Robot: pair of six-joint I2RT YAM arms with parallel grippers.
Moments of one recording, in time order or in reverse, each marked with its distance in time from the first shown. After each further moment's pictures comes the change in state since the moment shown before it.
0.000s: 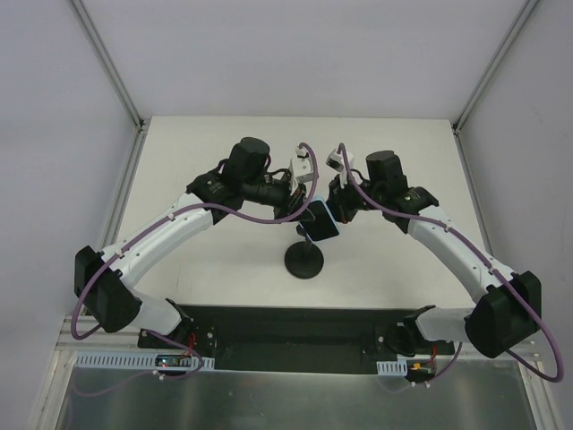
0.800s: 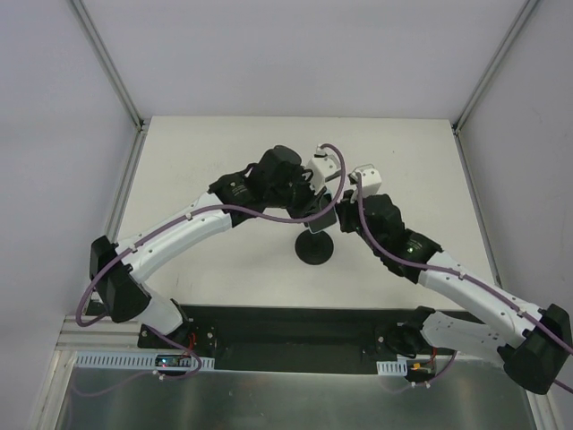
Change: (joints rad) left arm -0.158 0.080 0.131 -0.158 -0.589 -0.054; right arm 0.284 -0.274 -0.270 0.254 0.954 0.319
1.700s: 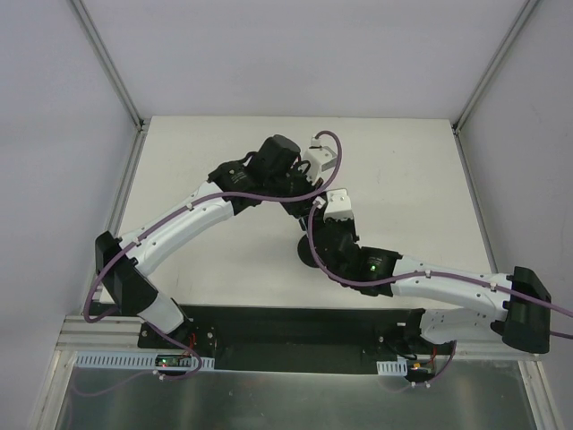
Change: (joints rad) left arm 0.047 0.078 0.117 -0.129 0.050 -0.140; right arm 0.431 0.148 0.006 0.099 0.841 -0.041
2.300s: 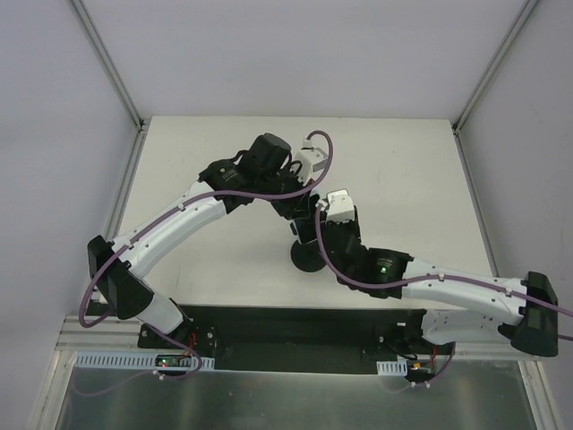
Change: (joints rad) left arm 0.037 -0.024 -0.009 -0.058 0.075 -0.002; right arm 0.034 -0.010 0.047 -0.137 -0.063 0.078
